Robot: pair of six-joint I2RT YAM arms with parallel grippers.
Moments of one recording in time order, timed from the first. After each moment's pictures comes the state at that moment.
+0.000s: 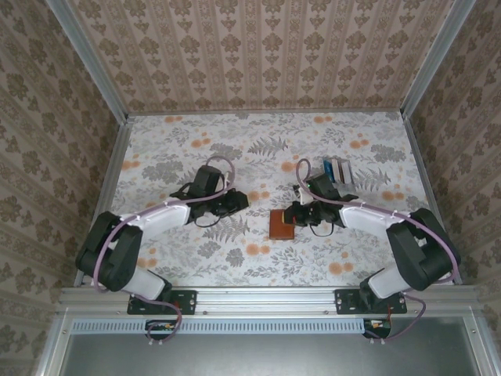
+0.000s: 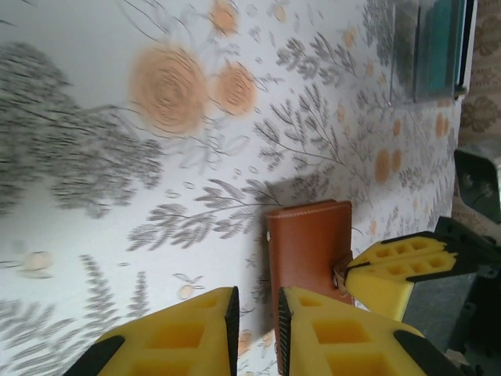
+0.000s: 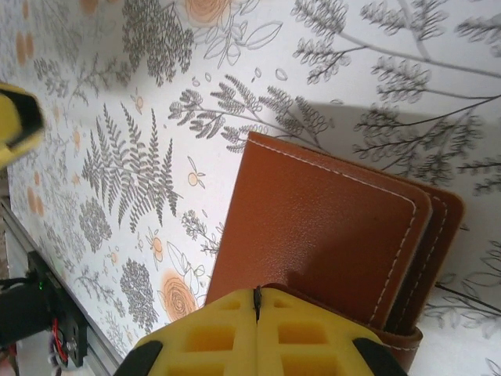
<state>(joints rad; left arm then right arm) -0.56 1.45 0.73 -0.09 0.49 -0.80 0.47 1.50 0.69 -0.17 -0.53 0.57</state>
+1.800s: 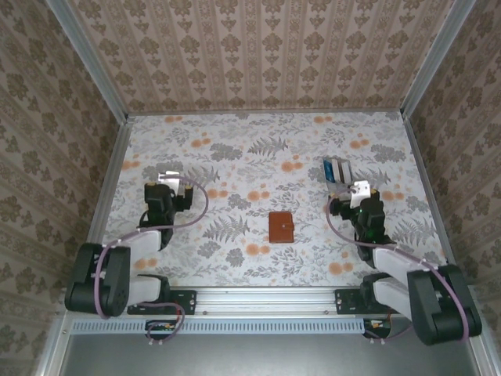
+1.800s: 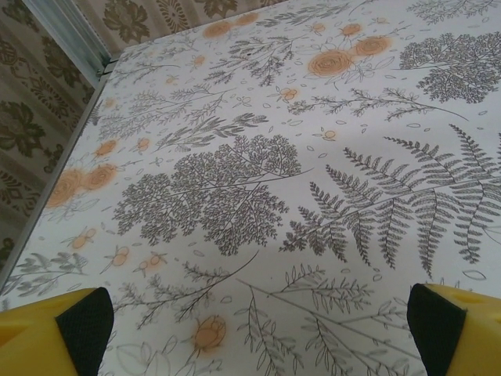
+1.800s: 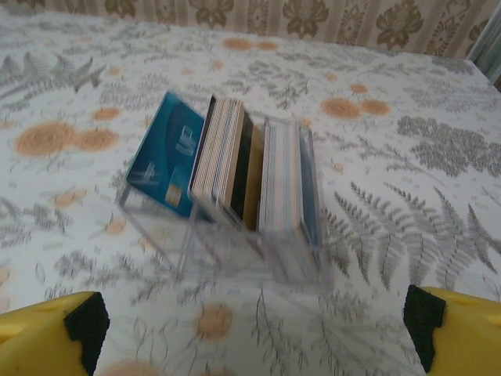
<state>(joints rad) -0.19 1.29 0.32 0.54 -0.22 0.17 0.07 1.12 0.16 0.62 0.11 -0.06</state>
